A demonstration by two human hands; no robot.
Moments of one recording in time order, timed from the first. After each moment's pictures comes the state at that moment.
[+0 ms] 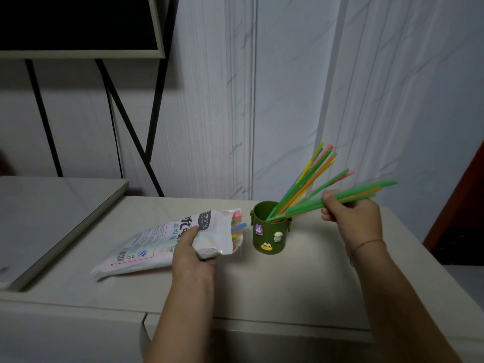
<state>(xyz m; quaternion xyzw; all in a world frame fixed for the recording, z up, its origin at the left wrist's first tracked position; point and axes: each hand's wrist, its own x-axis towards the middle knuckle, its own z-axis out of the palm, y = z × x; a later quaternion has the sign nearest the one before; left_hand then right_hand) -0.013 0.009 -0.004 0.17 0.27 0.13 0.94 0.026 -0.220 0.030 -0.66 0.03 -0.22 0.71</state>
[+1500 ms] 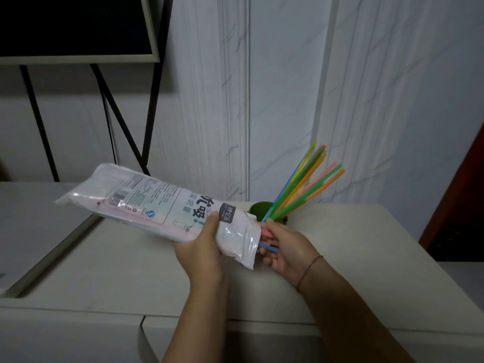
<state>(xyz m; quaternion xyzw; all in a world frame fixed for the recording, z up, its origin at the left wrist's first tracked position) -0.020 -0.026 0.000 0.38 0.22 0.32 0.84 0.000 -0.143 0.005 -0.58 0.08 0.16 0.79</state>
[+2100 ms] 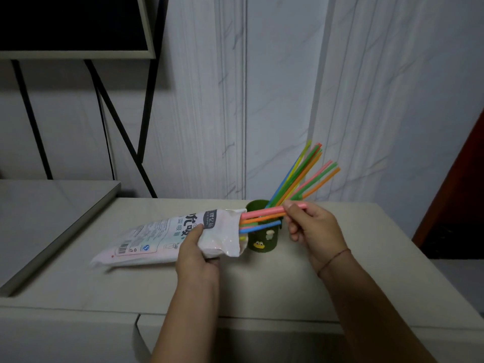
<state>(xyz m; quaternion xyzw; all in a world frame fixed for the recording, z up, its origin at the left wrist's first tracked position) -0.007 -0.007 -0.016 0.21 0.26 0.15 0.93 0.006 -0.182 0.020 -0.60 0.00 -0.06 0.80</state>
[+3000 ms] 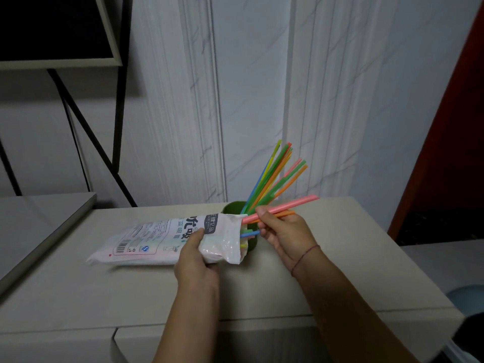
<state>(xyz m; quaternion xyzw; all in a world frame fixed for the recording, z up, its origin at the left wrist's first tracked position) 0.001 -0.041 -0.027 0.24 0.25 0.13 0.93 0.003 -0.183 0.014 -0.51 0.03 0.00 0.86</state>
